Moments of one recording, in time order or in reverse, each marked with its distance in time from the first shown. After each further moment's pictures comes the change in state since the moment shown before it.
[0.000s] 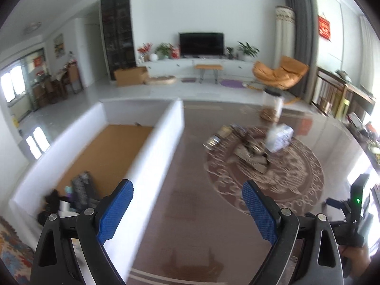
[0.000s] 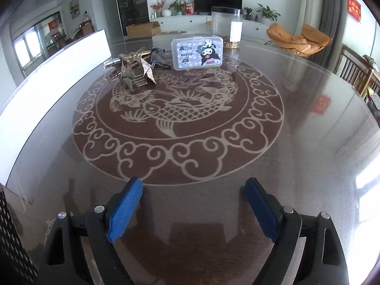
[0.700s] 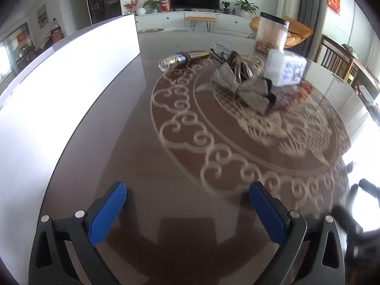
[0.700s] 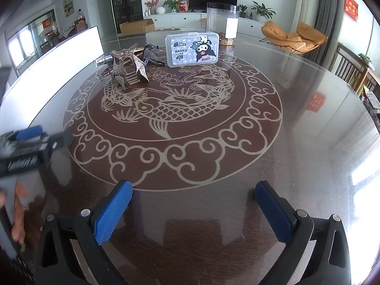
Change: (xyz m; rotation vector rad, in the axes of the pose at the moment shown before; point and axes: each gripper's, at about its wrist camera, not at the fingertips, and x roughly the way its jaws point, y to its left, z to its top) left arm 0.145 -0.082 -0.052 -0.018 0.263 -0.022; right arm 0.007 0.010 0.002 0.008 0.025 -0.042
